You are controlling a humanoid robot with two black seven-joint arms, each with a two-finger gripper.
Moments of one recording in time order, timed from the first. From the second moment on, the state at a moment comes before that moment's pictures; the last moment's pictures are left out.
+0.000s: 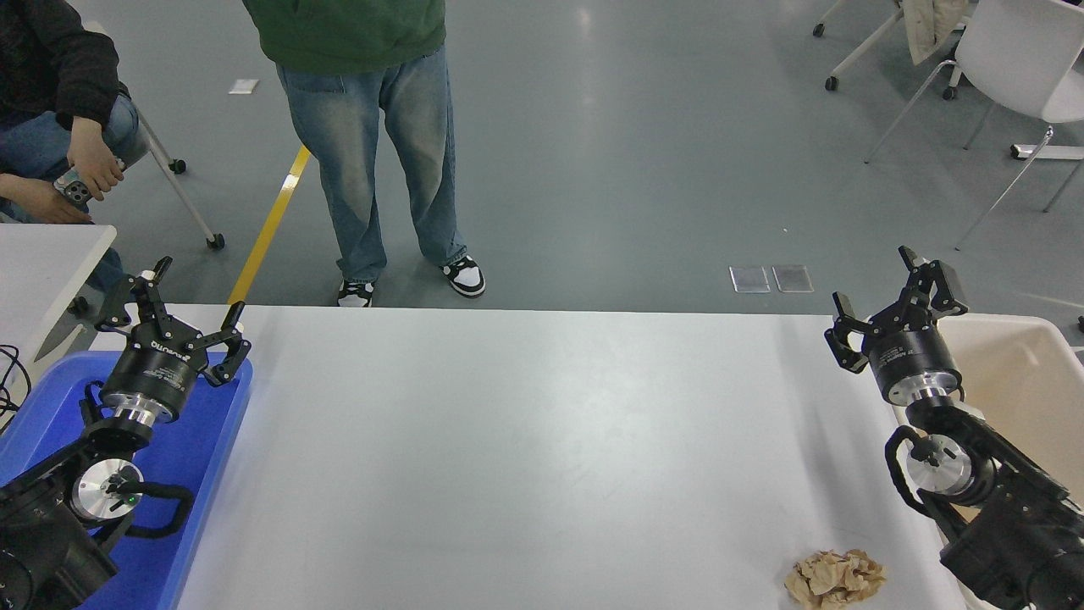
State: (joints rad) left arm -0.54 0.44 -0.74 -0.41 -0.02 -0.67 -0.59; right arm 0.54 -0.27 1.02 0.58 -0.31 0.22 0.51
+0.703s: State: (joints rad) left arm -0.54 0.44 -0.74 -0.41 -0.02 -0.67 -0.59; right arm 0.49 -0.44 0.89 0.86 -0.31 0.17 0.35
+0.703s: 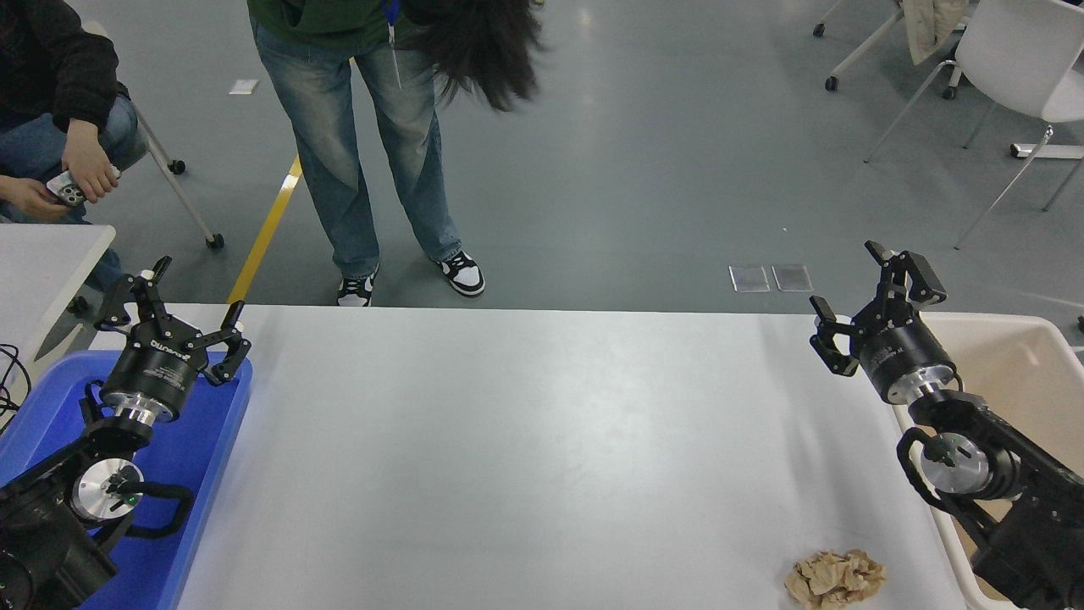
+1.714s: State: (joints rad) left arm -0.54 0.44 -0.74 -0.41 -0.02 -0.67 -0.59; right arm 0.45 -1.09 0.47 1.50 -0.43 0.33 -0.07
